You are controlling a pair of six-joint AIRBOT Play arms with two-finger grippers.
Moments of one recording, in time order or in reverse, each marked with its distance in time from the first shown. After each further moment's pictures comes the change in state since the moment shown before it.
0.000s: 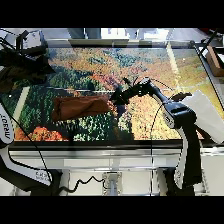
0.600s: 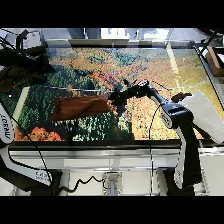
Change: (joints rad) left arm 0.000 0.000 0.000 -0.023 0.004 0.005; right arm 0.024 -0.048 0.000 0.101 -0.072 0.013
